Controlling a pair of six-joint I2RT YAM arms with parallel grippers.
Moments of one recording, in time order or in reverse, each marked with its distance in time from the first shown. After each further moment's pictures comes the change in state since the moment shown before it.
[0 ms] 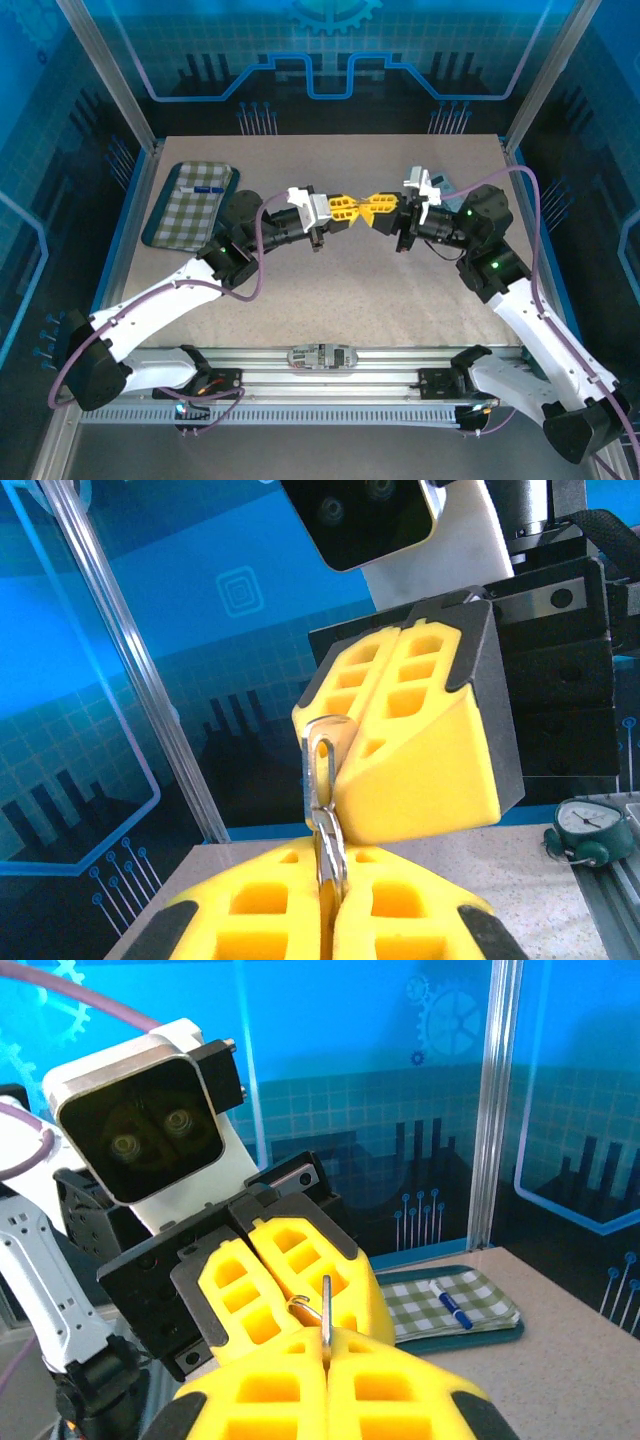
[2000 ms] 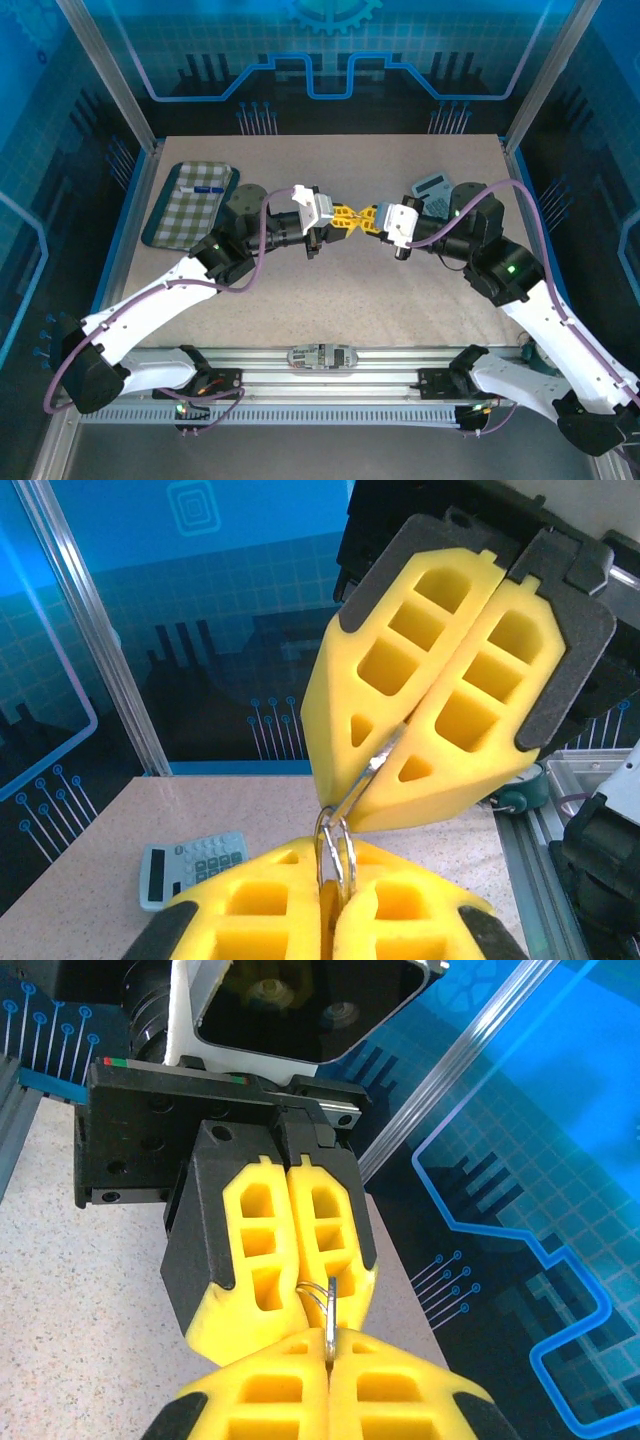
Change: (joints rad) left arm 0.008 -0.016 0.058 -0.251 0.056 -0.037; right arm 0.196 0.007 0.213 -0.521 0.342 -0.783
